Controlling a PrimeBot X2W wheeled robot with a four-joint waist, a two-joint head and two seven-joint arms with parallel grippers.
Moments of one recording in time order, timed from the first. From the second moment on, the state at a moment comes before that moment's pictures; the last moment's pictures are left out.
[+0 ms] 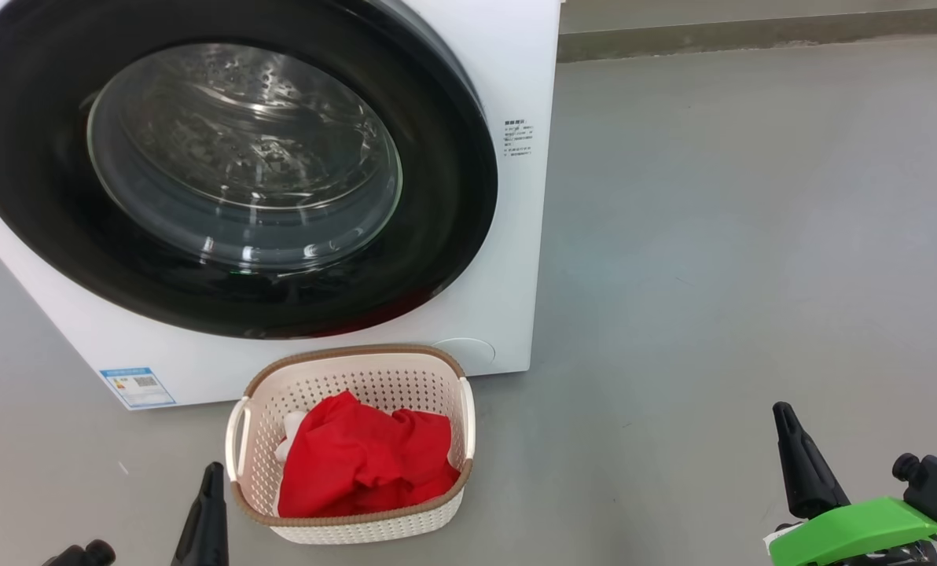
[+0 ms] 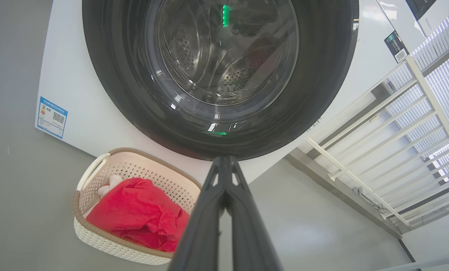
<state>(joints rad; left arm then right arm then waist) 0.04 0.02 0.04 0.17 -0.77 -0.06 -0.11 0.03 -0.03 -0.06 0.23 0.71 0.13 -0.13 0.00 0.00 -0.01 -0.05</state>
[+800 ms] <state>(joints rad) 0.01 0.02 0.05 0.20 -1.02 -0.07 -0.05 0.01 -0.03 -0.08 0.24 0.98 0.13 -0.06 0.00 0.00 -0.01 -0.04</state>
